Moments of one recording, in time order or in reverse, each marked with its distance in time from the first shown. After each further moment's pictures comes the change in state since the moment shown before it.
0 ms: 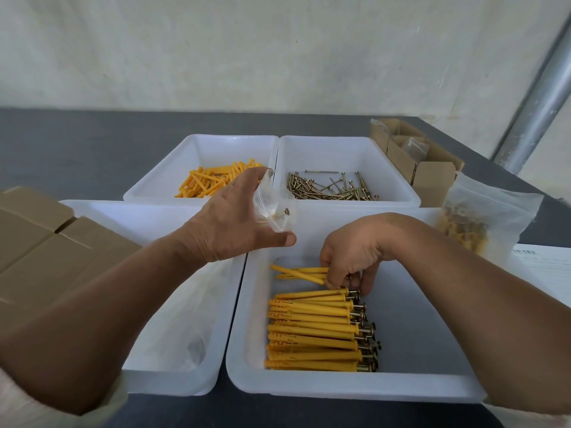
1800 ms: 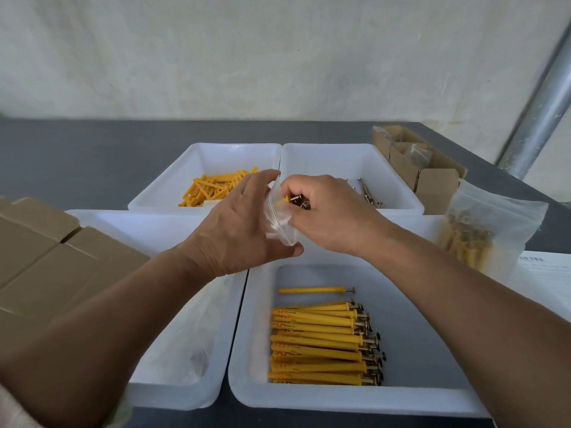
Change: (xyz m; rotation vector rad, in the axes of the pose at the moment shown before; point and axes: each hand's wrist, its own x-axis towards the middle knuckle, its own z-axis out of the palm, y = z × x) left_hand -0.002 0.006 0.005 0.174 0.100 0.159; right_hand -0.024 -0.041 0.000 0.190 0.925 -0.573
